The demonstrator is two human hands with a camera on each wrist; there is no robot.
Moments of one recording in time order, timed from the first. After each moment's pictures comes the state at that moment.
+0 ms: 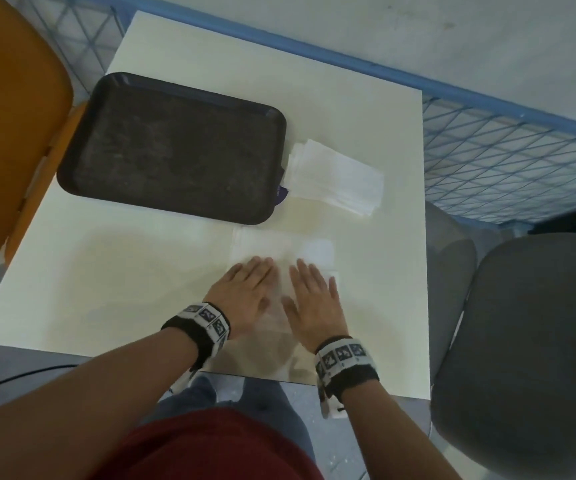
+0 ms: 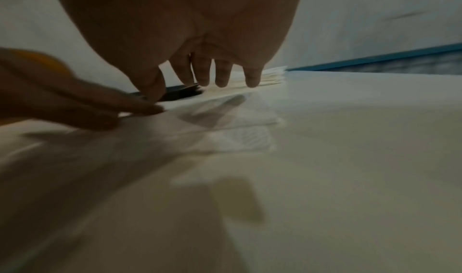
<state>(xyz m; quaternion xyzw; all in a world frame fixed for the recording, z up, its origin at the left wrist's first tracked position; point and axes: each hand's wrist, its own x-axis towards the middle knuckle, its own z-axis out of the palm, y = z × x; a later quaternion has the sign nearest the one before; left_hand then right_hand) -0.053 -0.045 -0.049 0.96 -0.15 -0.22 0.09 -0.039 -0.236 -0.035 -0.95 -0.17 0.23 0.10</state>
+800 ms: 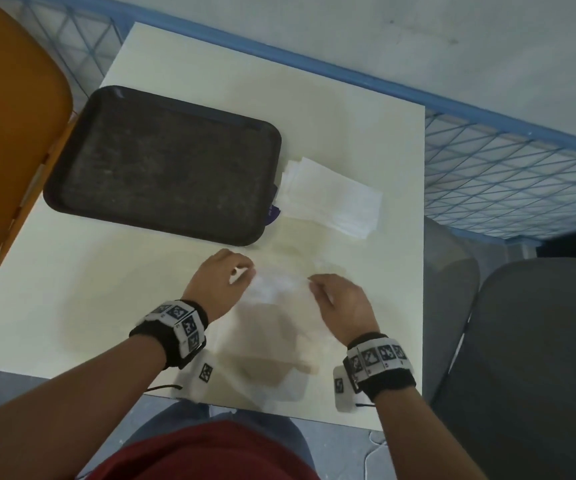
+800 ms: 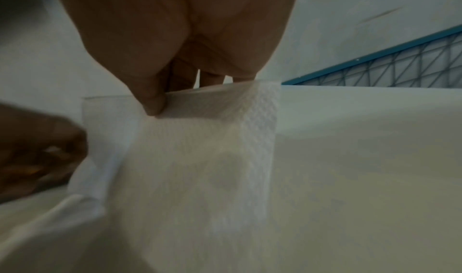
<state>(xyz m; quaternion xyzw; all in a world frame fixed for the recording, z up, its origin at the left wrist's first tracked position) 0.000 -0.030 -0.015 0.90 0.10 -0.09 0.41 0.036 -0.286 -0.005 -0.94 -0.16 0.13 0.26</state>
